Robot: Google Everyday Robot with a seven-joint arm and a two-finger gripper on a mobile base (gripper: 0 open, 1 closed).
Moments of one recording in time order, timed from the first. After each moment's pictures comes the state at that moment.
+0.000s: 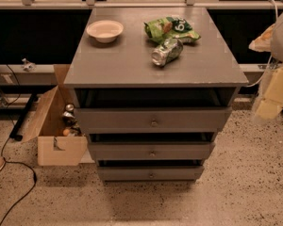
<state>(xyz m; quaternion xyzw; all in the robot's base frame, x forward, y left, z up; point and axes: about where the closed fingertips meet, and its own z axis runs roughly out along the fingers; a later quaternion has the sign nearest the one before) 0.438 -0.216 0.977 -0.60 0.78 -0.04 0.16</state>
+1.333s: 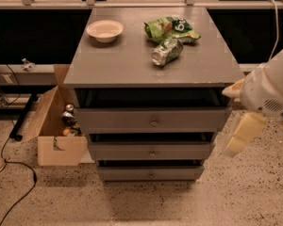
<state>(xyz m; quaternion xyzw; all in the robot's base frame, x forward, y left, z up) 0.447 -0.204 0.857 -0.60 0.78 0.08 0.17</state>
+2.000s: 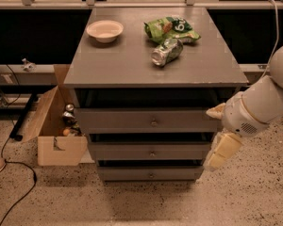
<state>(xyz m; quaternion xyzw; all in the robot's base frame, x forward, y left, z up) 0.447 -0.179 0.782 -0.59 0.78 0.13 0.18</state>
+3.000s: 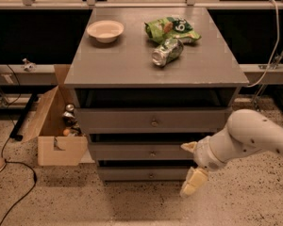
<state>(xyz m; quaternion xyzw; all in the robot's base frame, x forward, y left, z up) 0.452 -0.141 0.607 -0.60 0.74 0.21 0.20</state>
